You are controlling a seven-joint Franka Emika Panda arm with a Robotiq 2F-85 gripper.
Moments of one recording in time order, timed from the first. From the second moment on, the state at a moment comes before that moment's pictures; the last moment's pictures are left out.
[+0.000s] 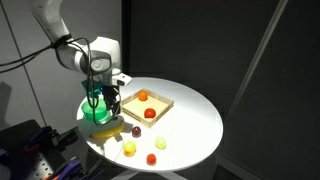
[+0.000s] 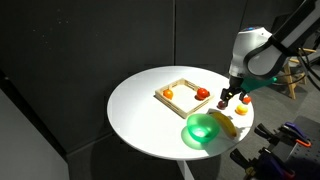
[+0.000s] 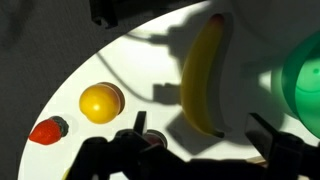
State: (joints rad) arm -0.03 0.13 -0.04 -2.62 -0.16 2.68 0.38
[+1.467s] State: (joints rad) arm 0.01 0.20 -0.09 -2.62 -0.16 2.68 0.47
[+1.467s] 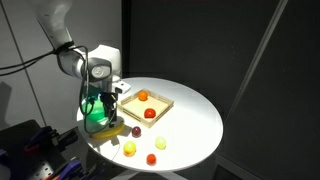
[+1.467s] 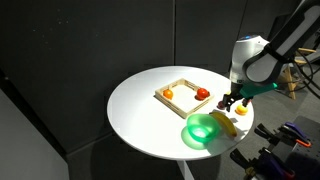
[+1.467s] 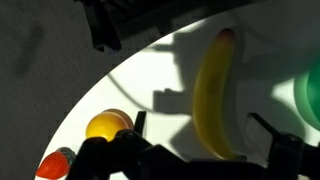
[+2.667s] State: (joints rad) arm 0.05 0.34 -0.10 -2.58 -0.07 2.87 0.46
